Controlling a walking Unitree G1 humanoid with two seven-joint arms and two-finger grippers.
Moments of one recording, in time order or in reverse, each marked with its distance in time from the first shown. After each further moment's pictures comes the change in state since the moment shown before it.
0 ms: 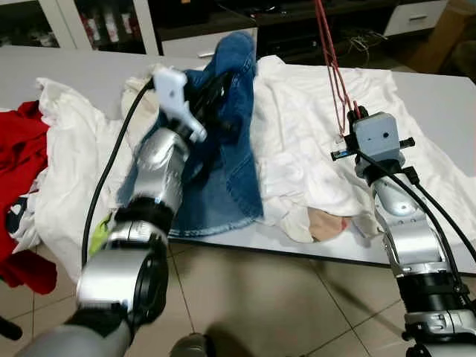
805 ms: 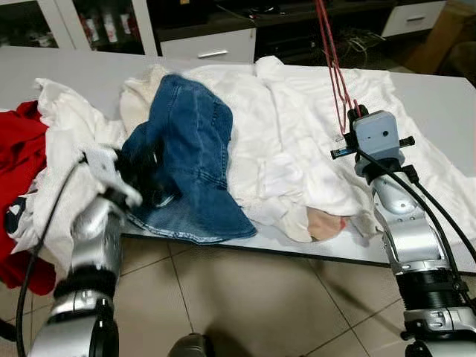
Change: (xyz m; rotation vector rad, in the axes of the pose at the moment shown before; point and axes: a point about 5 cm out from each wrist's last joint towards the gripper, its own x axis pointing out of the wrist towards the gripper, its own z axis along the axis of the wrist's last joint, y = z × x) left arm -0.133 0.049 -0.039 0.047 0.233 0.213; right arm 0.003 0.000 0.001 0.002 -0.002 -0.007
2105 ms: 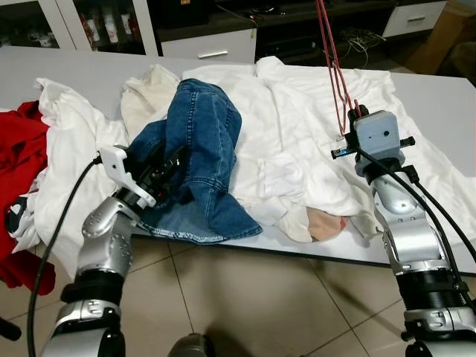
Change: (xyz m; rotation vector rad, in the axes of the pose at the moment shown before) left arm 0.012 -0.018 0.011 -0.193 -0.029 -0.130; right arm 0.000 0.000 0.000 0.007 0.000 -0.001
